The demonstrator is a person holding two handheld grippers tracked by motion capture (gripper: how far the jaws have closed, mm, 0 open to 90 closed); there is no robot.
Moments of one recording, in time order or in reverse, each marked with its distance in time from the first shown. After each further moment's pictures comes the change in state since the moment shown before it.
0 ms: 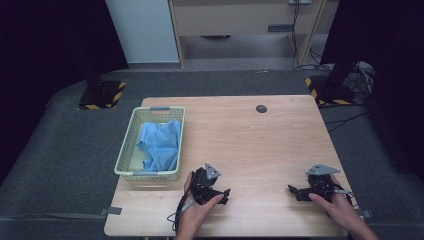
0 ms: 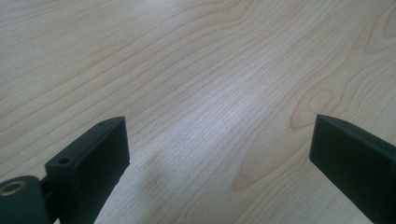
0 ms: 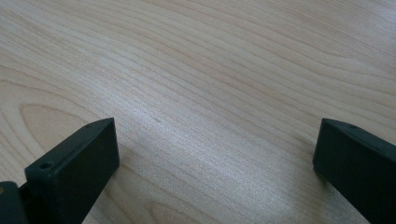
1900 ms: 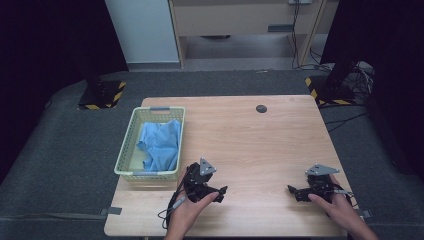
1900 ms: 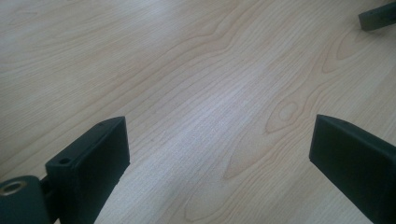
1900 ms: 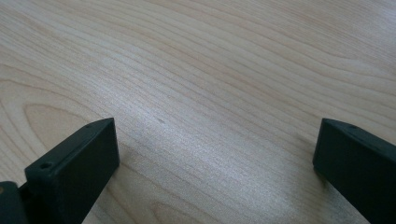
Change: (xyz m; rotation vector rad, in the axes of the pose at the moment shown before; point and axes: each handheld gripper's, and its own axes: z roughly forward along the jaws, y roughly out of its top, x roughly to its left) left arm 0.004 0.019 -0.043 -0.029 -0.035 0.033; right arm 0.001 0.000 0.000 0.002 0.004 -0.004
